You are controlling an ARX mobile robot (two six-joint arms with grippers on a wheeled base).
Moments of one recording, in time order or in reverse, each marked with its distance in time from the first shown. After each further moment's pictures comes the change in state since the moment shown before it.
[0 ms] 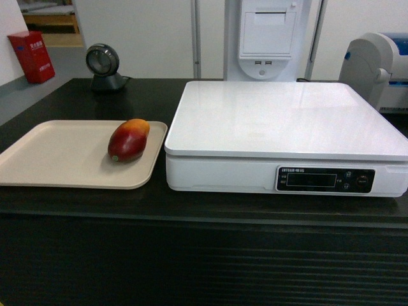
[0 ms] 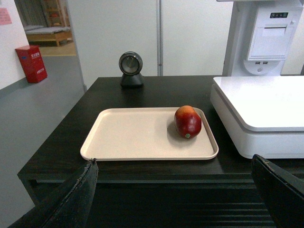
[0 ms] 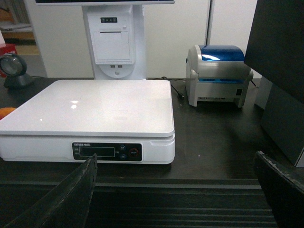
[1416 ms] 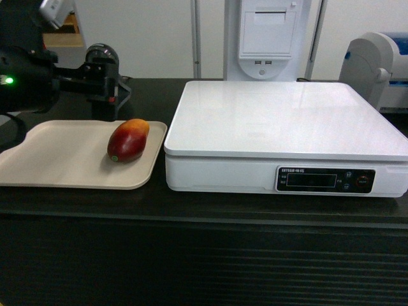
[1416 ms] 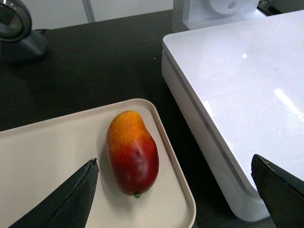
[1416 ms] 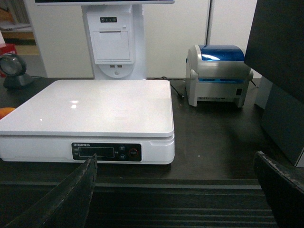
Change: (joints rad) left arm -0.126 1.701 0.871 0.465 0.169 0.082; right arm 0.000 0.000 0.000 0.000 0.000 0.000
